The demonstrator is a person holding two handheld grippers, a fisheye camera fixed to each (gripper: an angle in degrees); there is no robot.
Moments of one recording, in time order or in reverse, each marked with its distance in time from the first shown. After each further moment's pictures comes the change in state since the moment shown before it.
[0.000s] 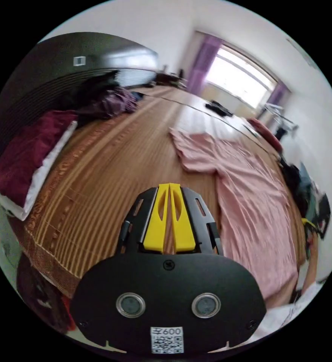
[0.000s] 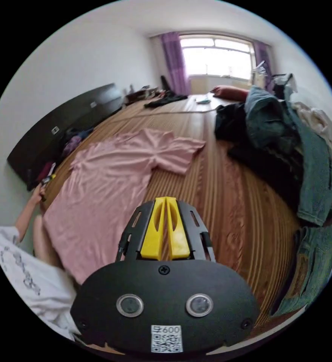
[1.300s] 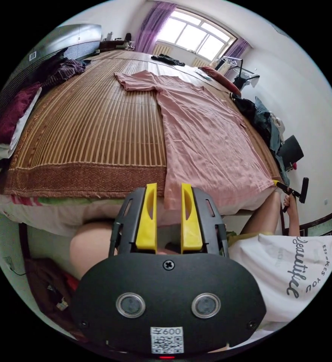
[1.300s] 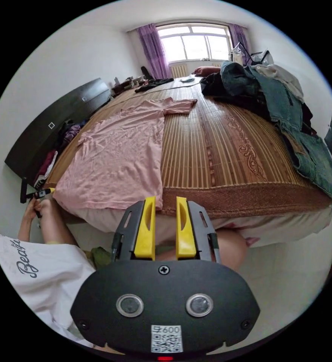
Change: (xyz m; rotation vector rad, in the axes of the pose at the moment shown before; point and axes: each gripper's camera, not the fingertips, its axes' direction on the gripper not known) left arm 0.223 0.090 -0.226 -0.260 0.131 0.044; right arm -0.130 0.162 -0.117 -0.007 0.129 0.259
